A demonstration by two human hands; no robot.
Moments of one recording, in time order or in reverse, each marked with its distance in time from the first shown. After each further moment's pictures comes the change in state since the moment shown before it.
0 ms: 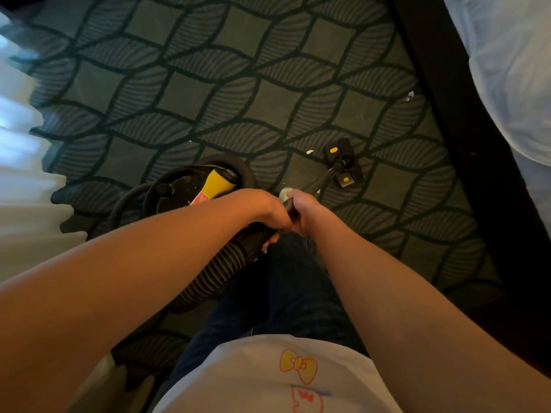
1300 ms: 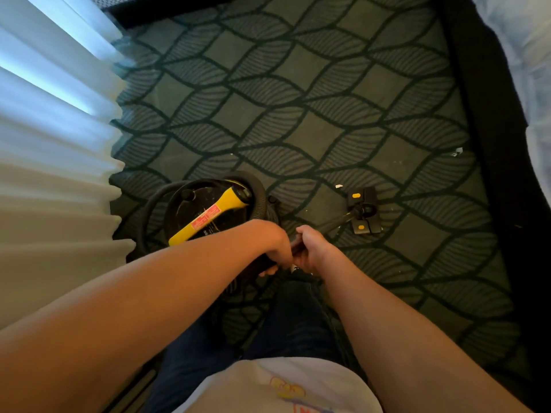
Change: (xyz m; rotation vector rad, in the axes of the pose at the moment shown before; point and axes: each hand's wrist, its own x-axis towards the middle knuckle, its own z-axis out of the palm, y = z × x) left_hand -0.029 0.042 0.007 0.072 0.005 -0.090; right_hand -0.028 -0.016 -0.043 -0.020 -0.203 0.137
